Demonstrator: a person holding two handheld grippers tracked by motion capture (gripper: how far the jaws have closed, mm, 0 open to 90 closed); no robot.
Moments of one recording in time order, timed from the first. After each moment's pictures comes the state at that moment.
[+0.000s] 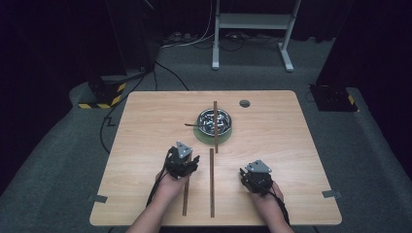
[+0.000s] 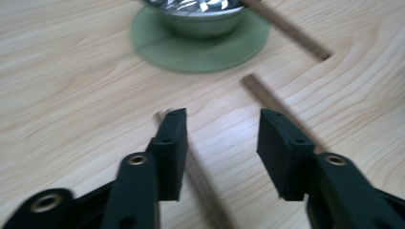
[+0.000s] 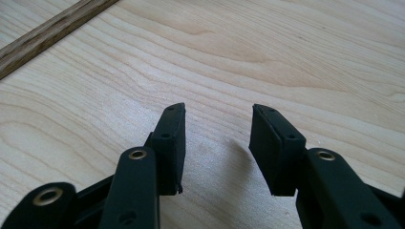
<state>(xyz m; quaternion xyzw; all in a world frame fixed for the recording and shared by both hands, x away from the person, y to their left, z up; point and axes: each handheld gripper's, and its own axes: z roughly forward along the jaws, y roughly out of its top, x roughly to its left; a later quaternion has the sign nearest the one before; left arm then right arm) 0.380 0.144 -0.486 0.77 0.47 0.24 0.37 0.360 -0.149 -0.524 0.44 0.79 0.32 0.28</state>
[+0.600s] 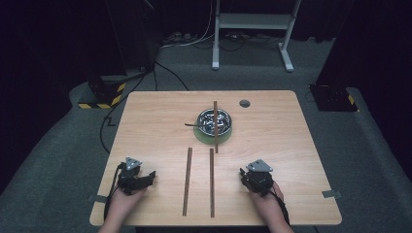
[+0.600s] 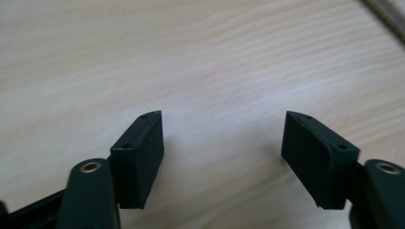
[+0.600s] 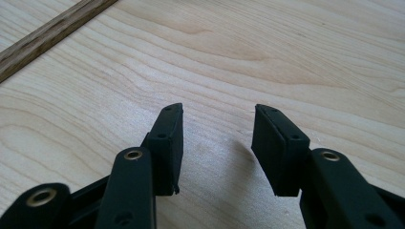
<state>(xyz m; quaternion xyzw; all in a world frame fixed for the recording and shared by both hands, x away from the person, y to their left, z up) 0.330 0.284 -0.521 0.73 0.57 0.22 0.31 0.362 -0.151 -0.524 0.45 0.79 0.32 0.27</state>
